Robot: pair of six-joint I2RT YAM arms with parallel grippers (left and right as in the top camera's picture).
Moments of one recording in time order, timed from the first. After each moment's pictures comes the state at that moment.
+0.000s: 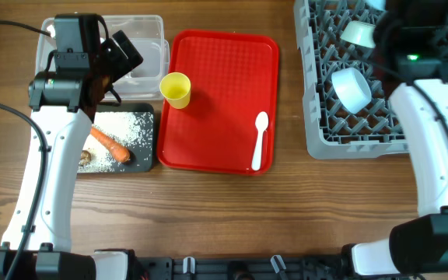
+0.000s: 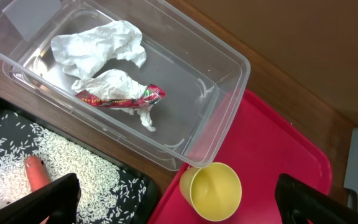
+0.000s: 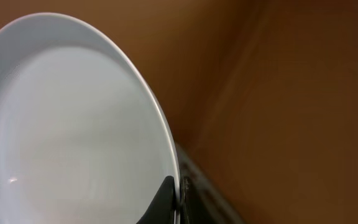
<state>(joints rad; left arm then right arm) -0.04 1.50 1.46 -0.79 -0.11 -0.59 0.02 1.62 1.56 -0.07 0.71 -0.27</state>
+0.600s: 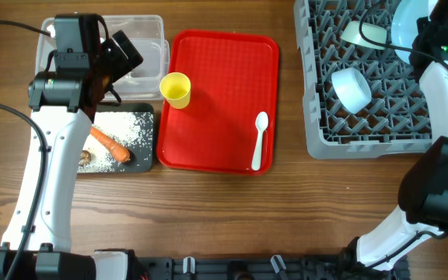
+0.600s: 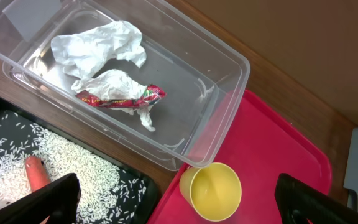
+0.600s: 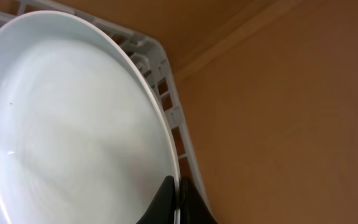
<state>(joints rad) -0.04 1.50 1.46 -0.79 -0.11 -0.59 -0.27 1.91 1.56 -0.10 0.50 -0.63</state>
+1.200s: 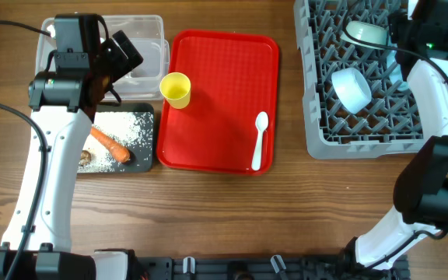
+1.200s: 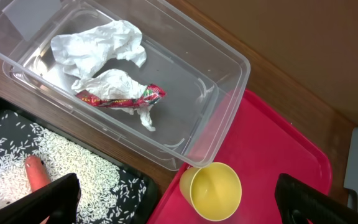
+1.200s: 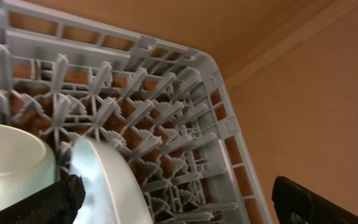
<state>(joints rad) -0.04 1.50 1.46 -0.79 -0.11 -0.59 -0.20 1.91 1.56 -0.17 0.41 -0.48</state>
